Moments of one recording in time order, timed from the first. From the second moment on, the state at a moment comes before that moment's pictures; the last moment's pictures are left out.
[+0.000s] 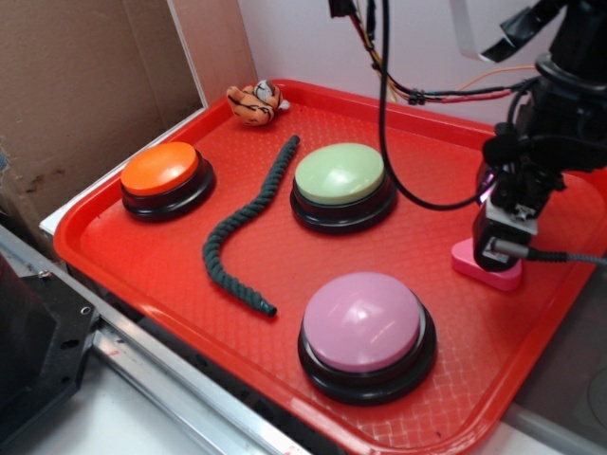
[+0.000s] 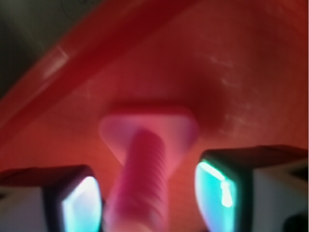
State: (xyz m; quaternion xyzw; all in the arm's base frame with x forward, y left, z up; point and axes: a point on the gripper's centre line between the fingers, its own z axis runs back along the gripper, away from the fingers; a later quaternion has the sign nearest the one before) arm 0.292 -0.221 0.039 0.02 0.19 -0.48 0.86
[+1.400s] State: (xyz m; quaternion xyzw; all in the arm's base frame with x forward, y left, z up) arm 0.172 -0.128 0.291 -0.03 0.07 -0.09 0.99
